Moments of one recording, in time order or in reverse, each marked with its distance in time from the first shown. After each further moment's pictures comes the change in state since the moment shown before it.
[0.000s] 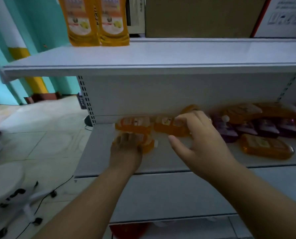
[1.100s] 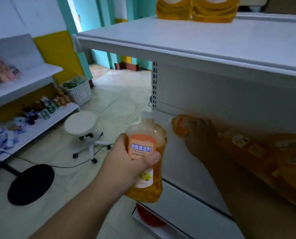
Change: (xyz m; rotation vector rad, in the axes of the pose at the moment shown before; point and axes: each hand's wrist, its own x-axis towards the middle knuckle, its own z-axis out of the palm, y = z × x) left_hand -0.075 -0.025 -0.089 -1.029 0.199 -0.706; right_hand 0.138 0.059 0.249 -0.402 -0.363 -0.199
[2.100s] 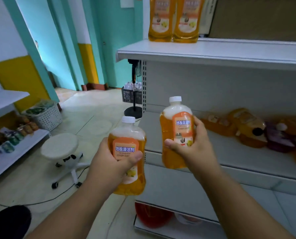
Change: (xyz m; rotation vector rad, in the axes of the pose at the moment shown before) left_hand -0.053 -0.040 -0.120 0.095 -0.022 0.183; right_hand -0.196 -0.124 -0.137 1.388 0.218 0.264
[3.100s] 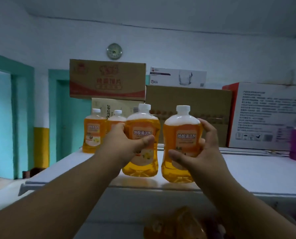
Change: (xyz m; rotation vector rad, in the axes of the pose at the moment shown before) left_hand 0.115 0.330 0.146 -0.153 -0.203 0.478; right_hand 0.115 -0.196 -0.202 -0.142 0.238 -0.504
